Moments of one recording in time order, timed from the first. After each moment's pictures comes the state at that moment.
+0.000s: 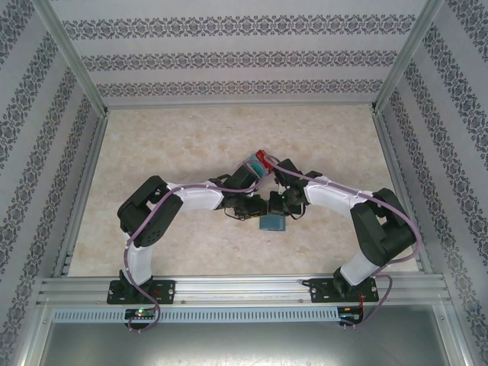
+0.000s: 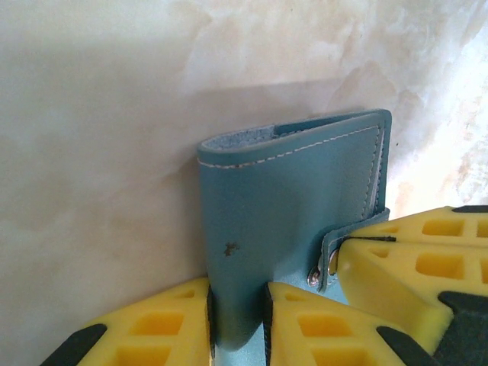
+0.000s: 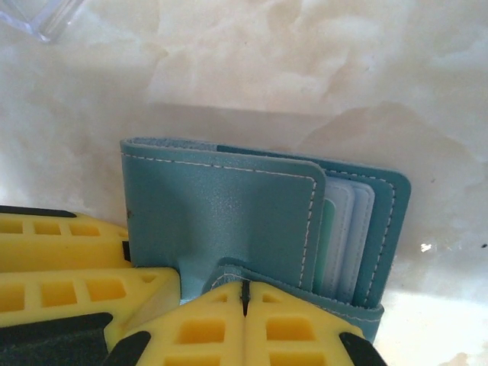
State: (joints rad) left arm -0.76 1.95 1.14 -0.20 0.43 -0.86; right arm 0.54 1.61 0.90 -0.59 -0.22 0.62
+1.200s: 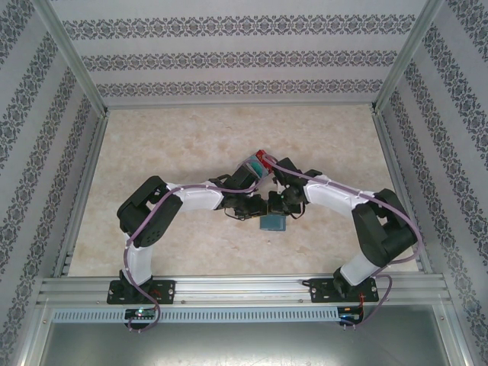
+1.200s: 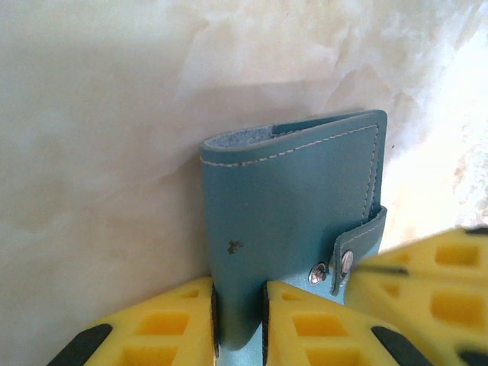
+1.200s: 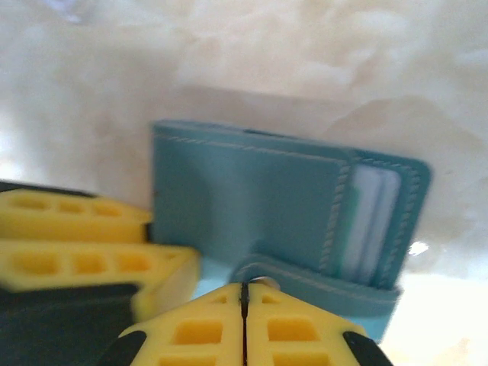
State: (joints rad) left arm -0.76 1.95 1.14 -0.19 0.42 -0.87; right arm 0.54 1.58 0.93 -0.63 -0.25 0.58
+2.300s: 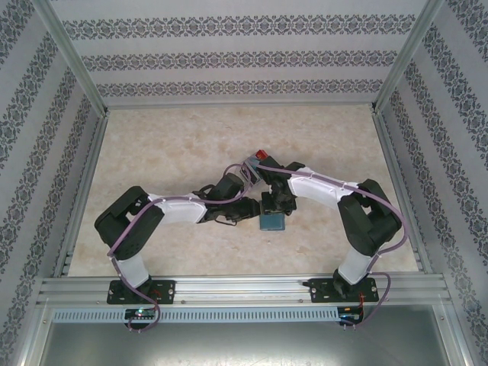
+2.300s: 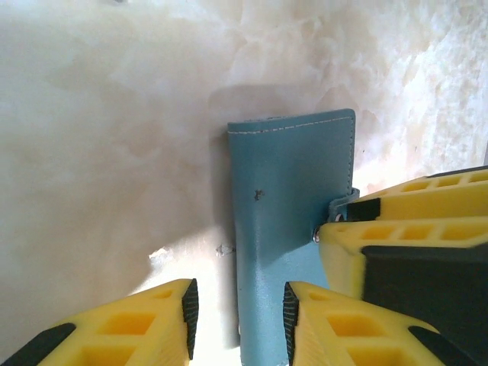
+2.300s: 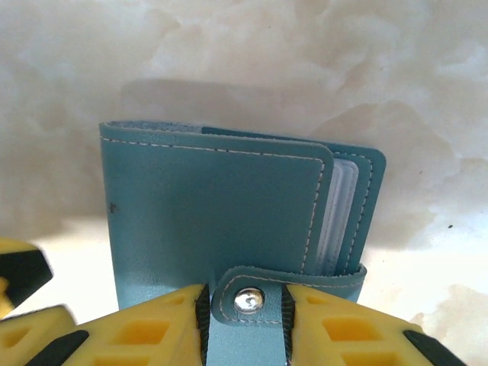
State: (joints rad) left arm -0.76 1.75 0.87 0.05 0.33 -0.97; right arm 0.63 1.74 1.11 -0.84 -0.05 0.56
